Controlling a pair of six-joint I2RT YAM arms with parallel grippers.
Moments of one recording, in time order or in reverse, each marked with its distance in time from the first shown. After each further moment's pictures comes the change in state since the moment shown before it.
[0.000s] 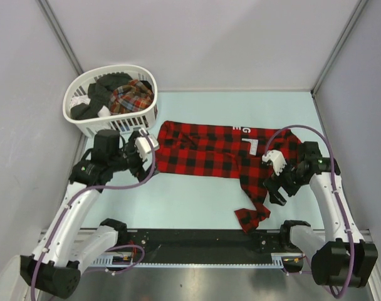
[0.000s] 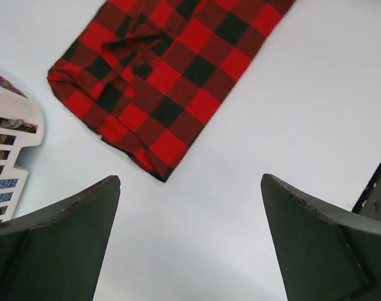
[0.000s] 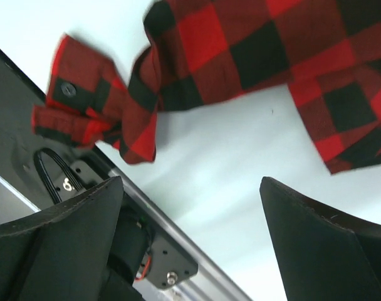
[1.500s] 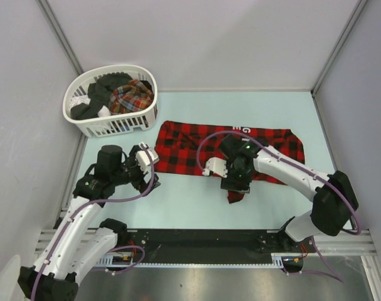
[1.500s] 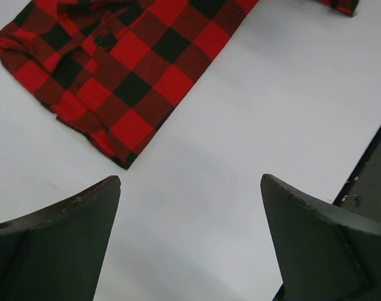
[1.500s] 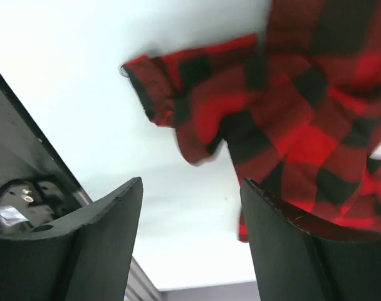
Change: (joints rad) left arm -0.029 -0.163 -0.239 0.068 -0.019 -0.083; right arm 0.822 0.489 0.301 0.102 0.413 0.176
